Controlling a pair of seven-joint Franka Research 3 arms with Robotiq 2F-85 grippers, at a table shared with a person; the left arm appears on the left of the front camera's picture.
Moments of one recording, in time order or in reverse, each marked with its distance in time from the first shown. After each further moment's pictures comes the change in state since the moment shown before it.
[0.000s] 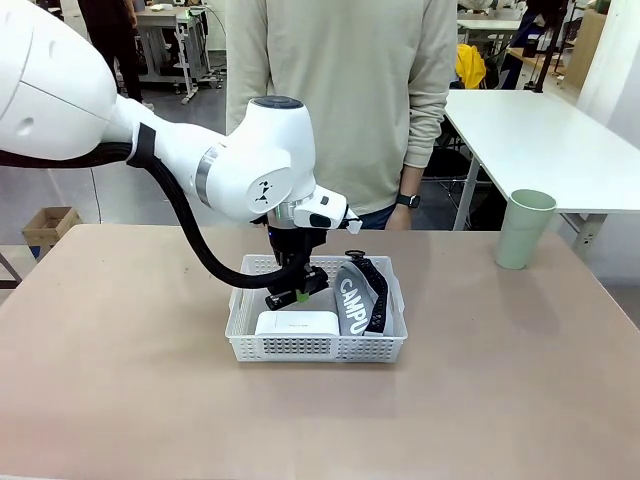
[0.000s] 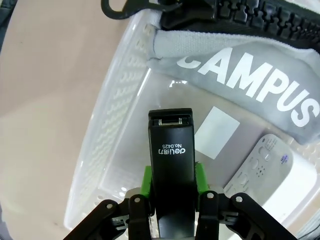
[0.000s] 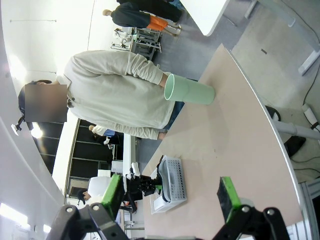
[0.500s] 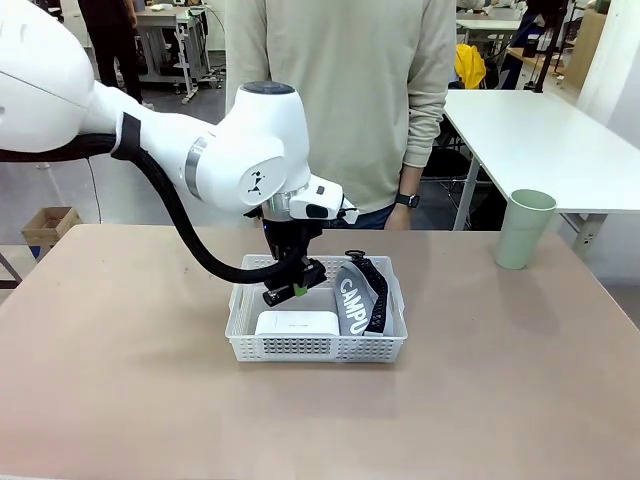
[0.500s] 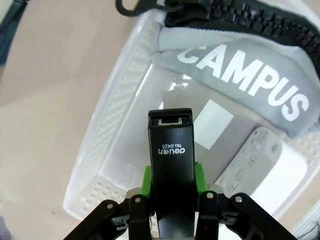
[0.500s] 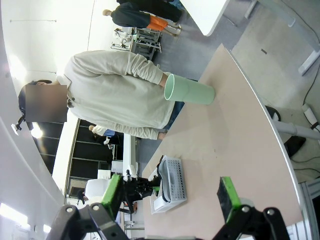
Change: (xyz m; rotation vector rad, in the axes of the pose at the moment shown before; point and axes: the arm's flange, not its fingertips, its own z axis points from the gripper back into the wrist) left arm -0.008 -0.006 0.013 0.010 -0.008 0.028; right arm 0.000 0.000 0.000 0.000 0.000 0.000
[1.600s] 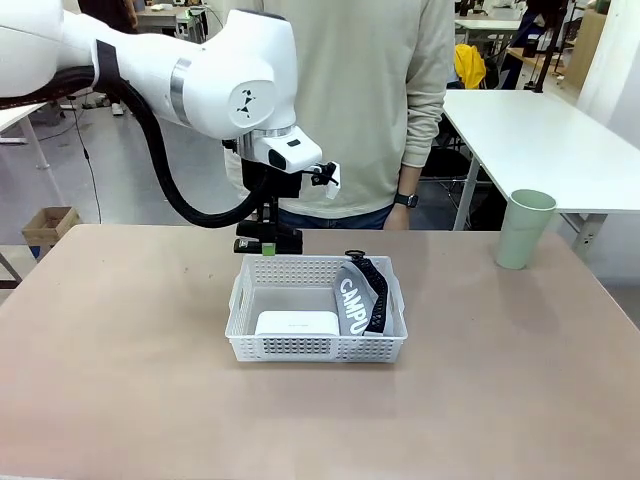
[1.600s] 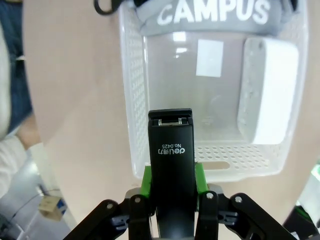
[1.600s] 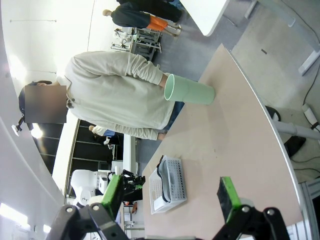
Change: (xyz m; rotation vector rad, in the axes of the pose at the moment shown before) left arm 0.001 0.051 0.073 -0.034 0.109 -0.511; right arm 0.000 0.000 0.000 0.000 0.000 0.000
